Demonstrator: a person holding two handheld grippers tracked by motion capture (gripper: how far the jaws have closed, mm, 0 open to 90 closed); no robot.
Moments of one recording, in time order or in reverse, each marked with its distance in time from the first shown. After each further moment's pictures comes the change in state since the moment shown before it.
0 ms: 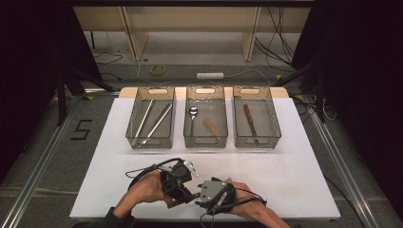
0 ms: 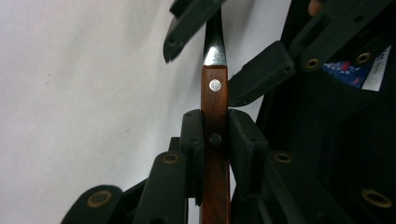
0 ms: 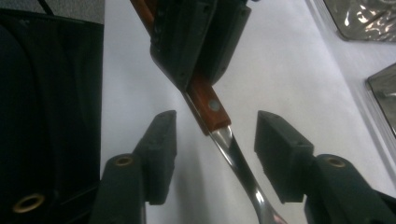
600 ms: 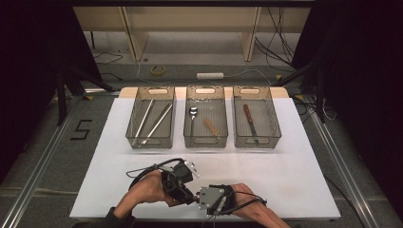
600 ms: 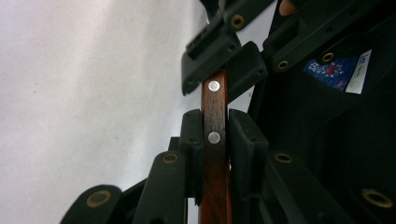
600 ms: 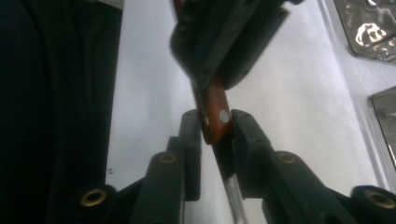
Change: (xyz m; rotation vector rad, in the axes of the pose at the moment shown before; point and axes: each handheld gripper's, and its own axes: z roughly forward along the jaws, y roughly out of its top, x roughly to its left) left arm -0.001 0.002 -0.003 -0.012 -0.031 0.005; right arm 0.007 0.002 -0.001 0.021 0.008 -0.129
